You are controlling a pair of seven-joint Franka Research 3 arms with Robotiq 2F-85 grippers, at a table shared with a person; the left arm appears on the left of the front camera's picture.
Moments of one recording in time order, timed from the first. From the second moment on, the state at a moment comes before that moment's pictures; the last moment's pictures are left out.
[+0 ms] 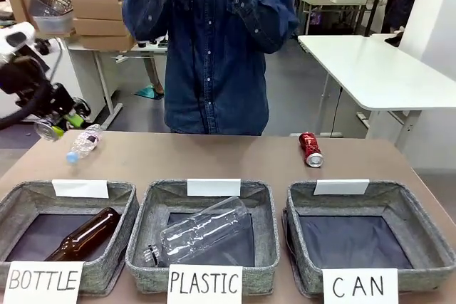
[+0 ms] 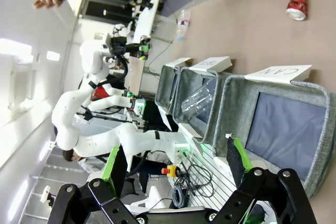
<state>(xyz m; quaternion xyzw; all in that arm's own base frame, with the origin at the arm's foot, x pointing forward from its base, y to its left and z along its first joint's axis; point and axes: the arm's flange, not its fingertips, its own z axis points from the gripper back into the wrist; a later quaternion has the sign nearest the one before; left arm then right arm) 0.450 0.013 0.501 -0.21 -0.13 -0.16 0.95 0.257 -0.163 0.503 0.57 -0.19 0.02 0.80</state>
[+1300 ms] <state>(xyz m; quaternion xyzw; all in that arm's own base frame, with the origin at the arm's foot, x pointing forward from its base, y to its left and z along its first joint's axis) 0.366 0.385 0.549 -0.52 -0.14 0.01 0.84 0.256 -0.163 0.503 0.57 -0.19 0.02 0.80</state>
